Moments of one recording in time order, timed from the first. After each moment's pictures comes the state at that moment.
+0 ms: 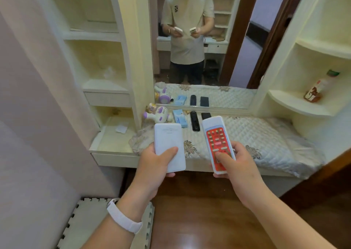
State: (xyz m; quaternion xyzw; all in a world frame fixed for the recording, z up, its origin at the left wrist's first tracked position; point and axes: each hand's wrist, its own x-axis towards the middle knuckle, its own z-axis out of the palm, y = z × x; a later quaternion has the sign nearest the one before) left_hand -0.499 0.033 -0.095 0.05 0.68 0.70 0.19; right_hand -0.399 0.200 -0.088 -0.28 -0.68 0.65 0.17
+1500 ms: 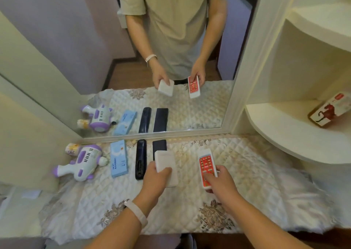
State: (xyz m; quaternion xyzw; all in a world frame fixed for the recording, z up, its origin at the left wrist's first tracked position) left_hand -0.703 0.474 -0.258 -0.06 0.79 0.54 0.27; right_hand -0.589 0.634 -0.277 -0.45 -0.61 0.66 0.02
